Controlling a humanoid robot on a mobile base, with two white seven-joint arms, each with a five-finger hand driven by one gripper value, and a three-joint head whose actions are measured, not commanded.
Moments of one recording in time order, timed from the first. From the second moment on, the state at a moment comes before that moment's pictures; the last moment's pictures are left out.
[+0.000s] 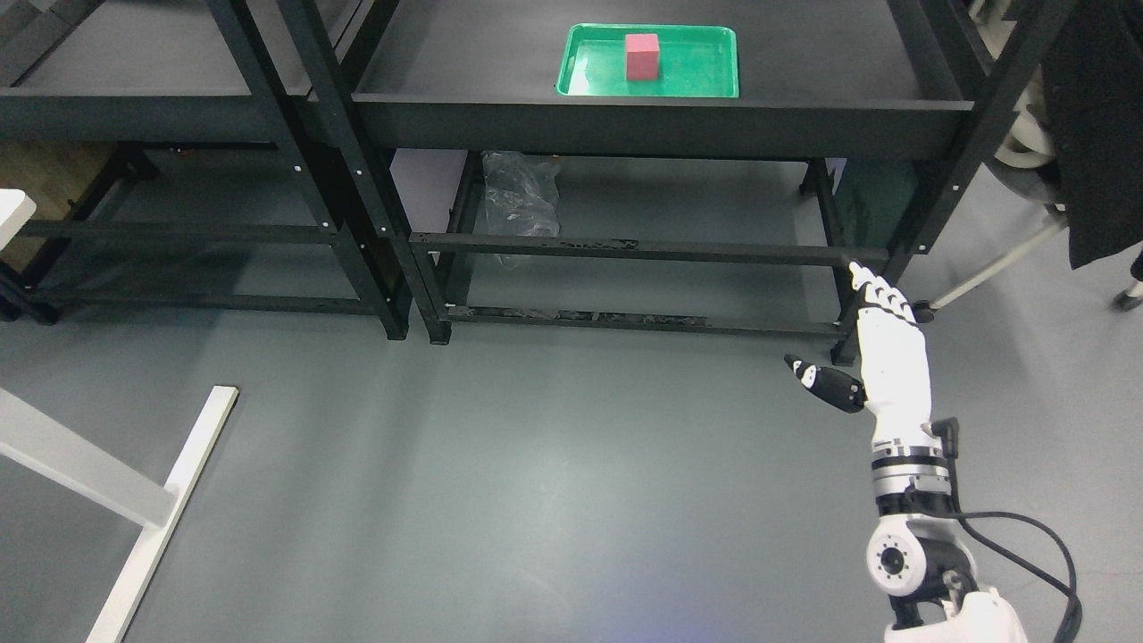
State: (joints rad) left arm 0.00 0.00 -0.13 0.00 0.13 -0.12 -0.17; right arm 0.06 0.00 0.05 -1.63 0.96 -0.07 -0.20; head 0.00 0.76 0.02
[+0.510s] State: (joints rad) left arm 0.00 0.00 -0.13 0.00 0.13 -0.12 -0.17; right arm 0.05 0.00 0.08 -1.64 1.07 -0.07 -0.30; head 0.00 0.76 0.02
